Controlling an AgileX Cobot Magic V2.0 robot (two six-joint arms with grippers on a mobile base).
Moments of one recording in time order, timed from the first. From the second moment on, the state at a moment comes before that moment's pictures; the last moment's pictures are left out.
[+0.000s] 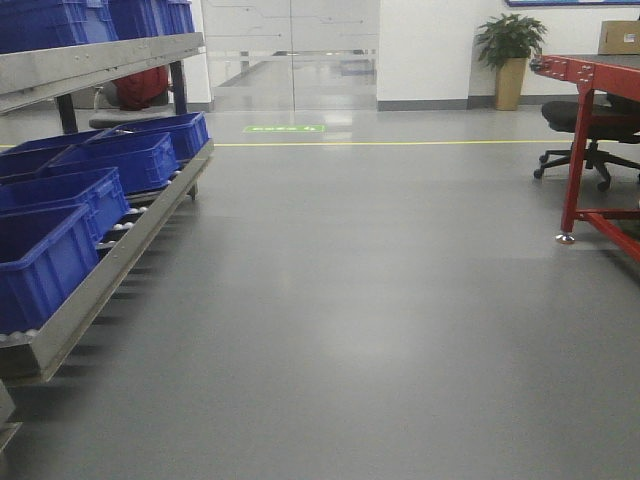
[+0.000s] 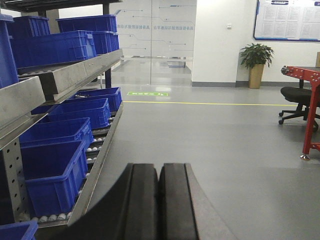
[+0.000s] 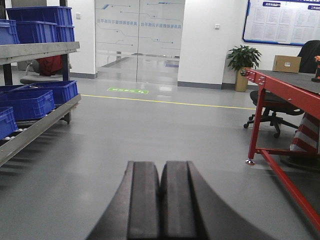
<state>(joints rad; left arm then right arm) 0.02 0.00 0.00 -0.01 0.00 0.02 0.06 0.00 0.00 0.02 0.01 -0.03</state>
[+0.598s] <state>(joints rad) 0.02 0.00 0.00 -0.01 0.00 0.02 0.06 0.00 0.00 0.02 0.01 -0.03</state>
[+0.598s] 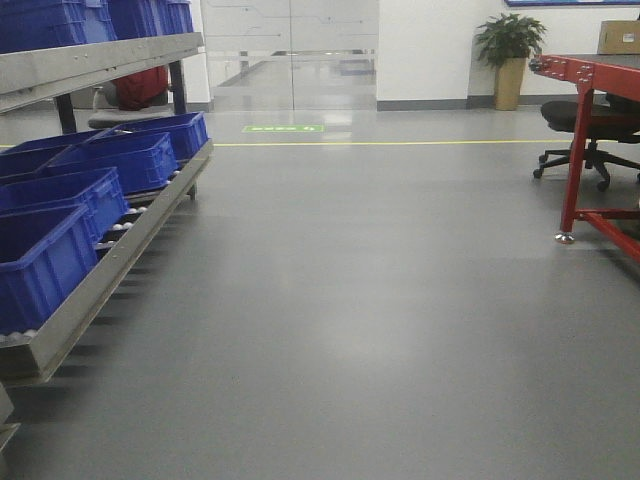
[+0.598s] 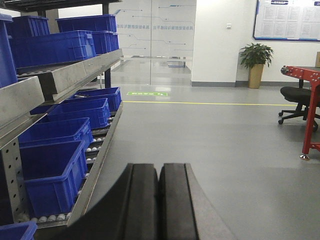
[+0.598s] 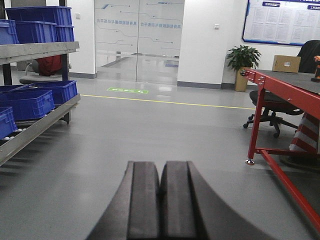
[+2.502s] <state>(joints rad) 0.02 0.00 0.00 -0.01 0.00 0.02 0.06 0.00 0.00 0.02 0.01 -0.03</state>
